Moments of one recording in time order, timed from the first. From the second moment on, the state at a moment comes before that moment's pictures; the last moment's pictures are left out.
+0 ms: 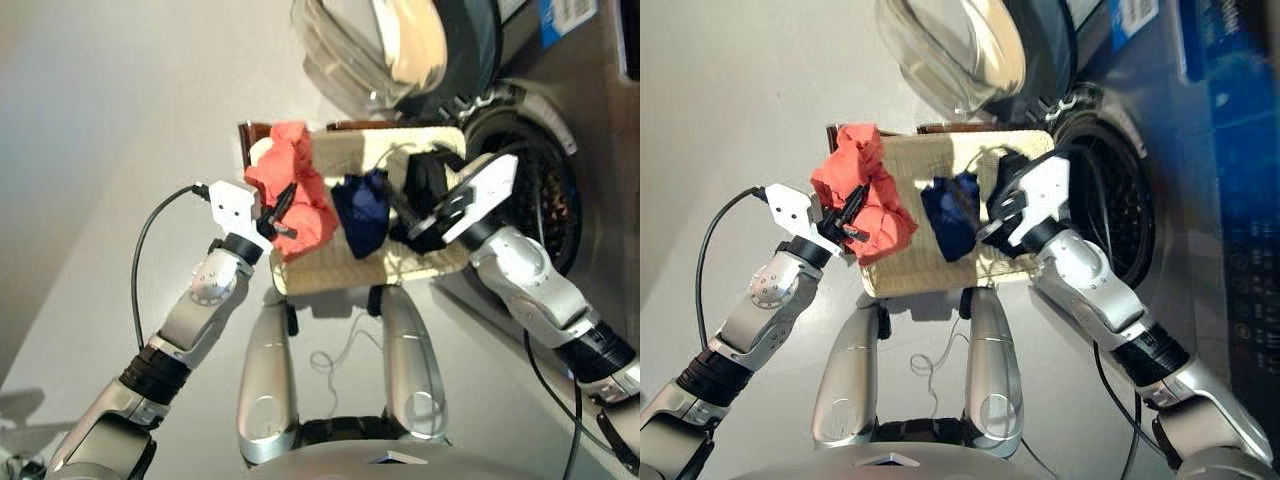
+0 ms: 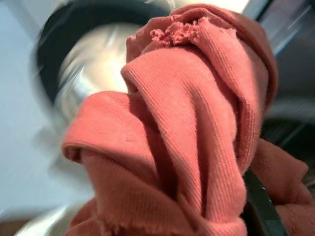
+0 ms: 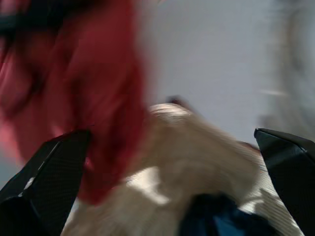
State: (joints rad) left arm -0.38 0.61 -0.46 -0.18 -0.70 -0.25 -0.11; right arm -0.60 -0.84 0.73 -0.11 0.72 -0.06 0.25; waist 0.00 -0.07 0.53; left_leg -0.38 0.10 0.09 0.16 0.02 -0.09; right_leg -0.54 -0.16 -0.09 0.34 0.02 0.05
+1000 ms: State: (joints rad) left arm -0.45 0.65 -0.55 -0.20 -0.74 -0.26 -0.11; right arm -0.87 -0.67 0.89 0.09 0.70 0.00 0.25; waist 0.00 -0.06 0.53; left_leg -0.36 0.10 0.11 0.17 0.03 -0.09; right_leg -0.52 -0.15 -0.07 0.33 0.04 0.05
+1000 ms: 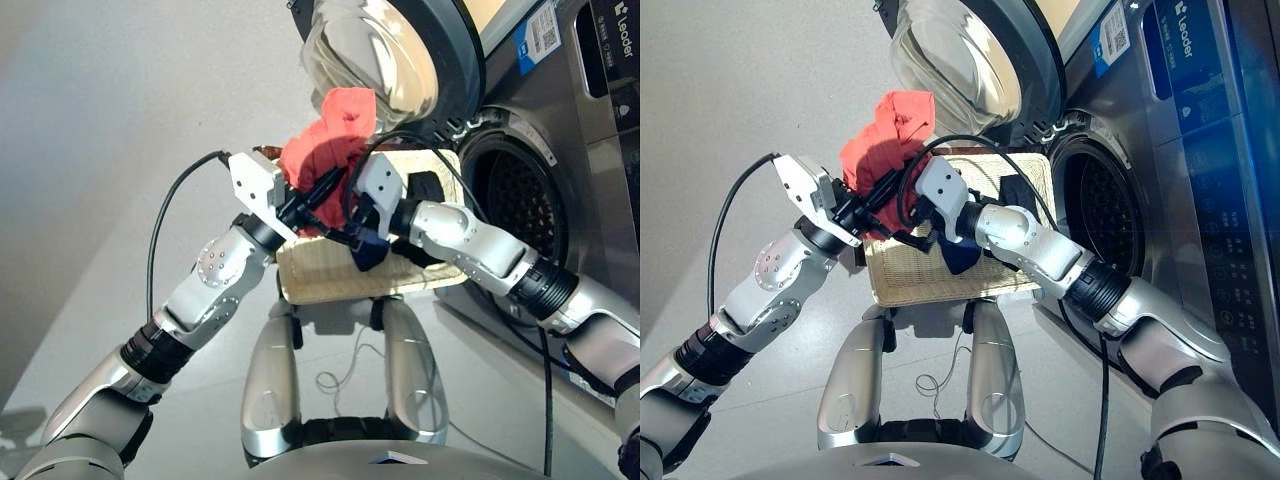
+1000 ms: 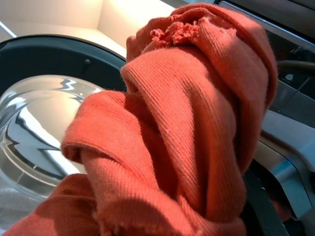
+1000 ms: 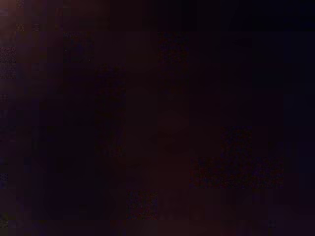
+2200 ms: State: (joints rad) left arm -0.49 0.64 -0.57 -0.19 -0.70 -0.29 -0.05; right arm -0.75 -0.56 0.68 0.04 0.55 -0.10 0.08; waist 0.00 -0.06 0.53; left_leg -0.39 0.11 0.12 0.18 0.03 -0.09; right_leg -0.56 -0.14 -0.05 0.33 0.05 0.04
